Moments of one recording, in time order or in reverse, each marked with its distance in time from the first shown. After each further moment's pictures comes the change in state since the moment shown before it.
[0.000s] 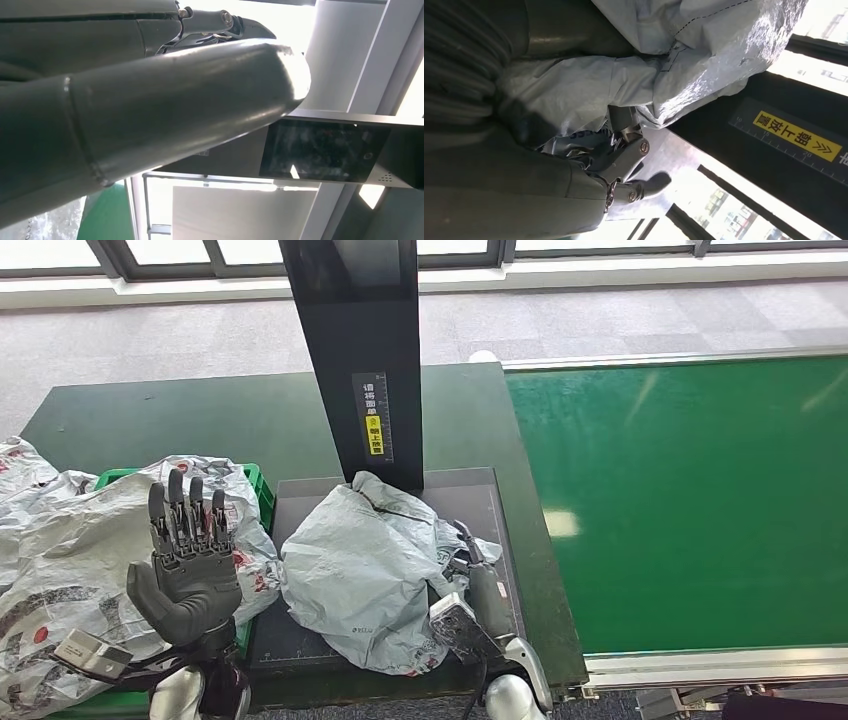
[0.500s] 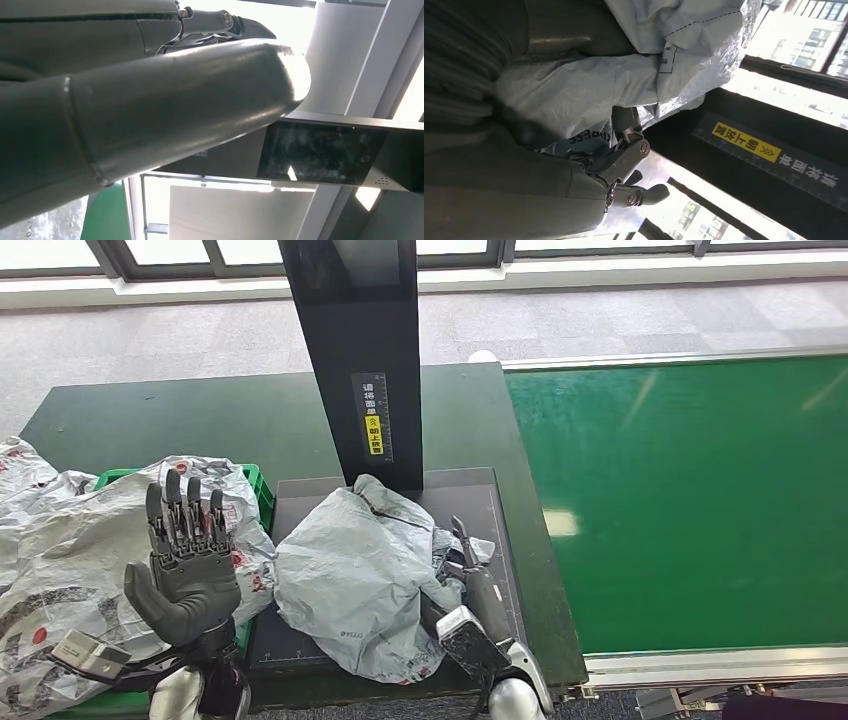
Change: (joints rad) left arm 0.000 0.000 0.000 0.000 0.015 -0.001 0.000; right arm 0.032 -0.001 0.000 -0.055 -0.077 0.094 -0.108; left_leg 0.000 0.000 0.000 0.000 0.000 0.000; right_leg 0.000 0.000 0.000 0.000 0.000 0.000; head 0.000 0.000
